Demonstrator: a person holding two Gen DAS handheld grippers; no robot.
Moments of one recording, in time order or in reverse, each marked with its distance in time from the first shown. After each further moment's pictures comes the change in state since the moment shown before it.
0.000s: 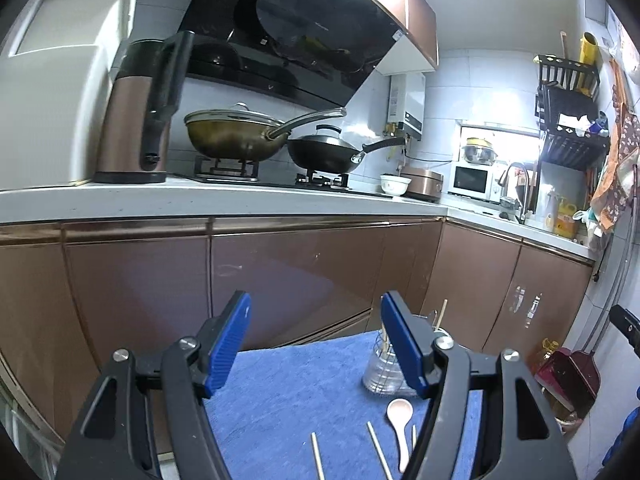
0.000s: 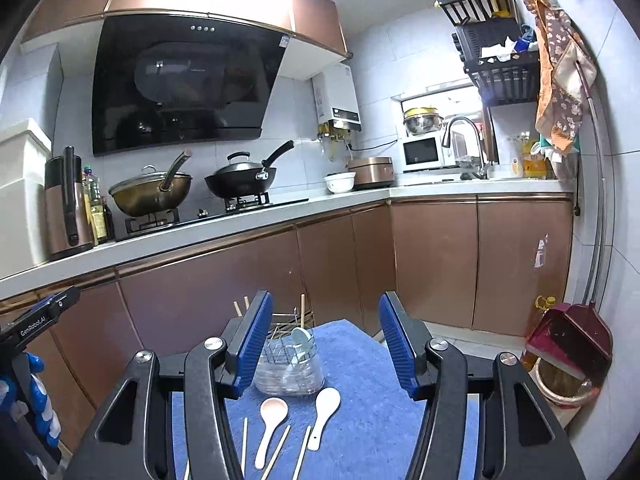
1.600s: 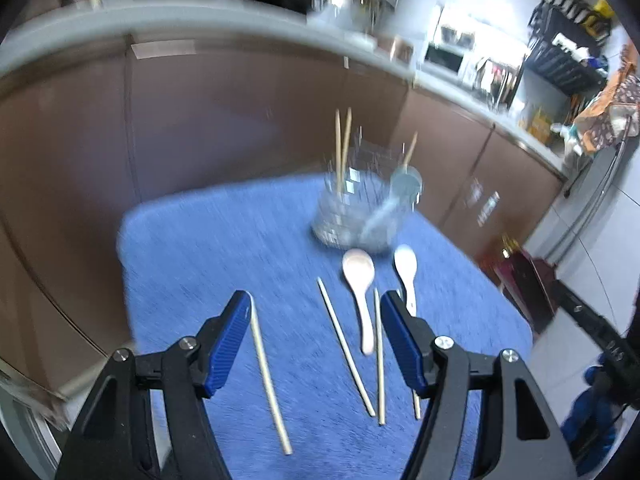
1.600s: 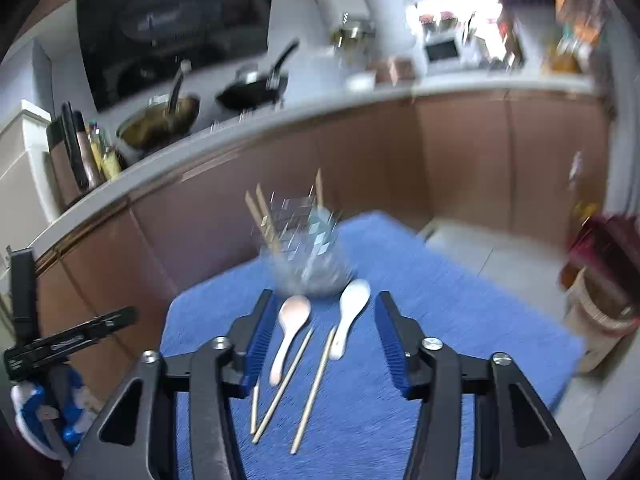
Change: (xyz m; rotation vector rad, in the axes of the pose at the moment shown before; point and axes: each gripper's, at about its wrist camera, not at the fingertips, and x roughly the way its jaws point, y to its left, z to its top) left arm 0.102 -0.024 -0.105 -0.028 0.570 -0.207; right arm 0.065 -0.029 -0.094 0.111 0.373 0.174
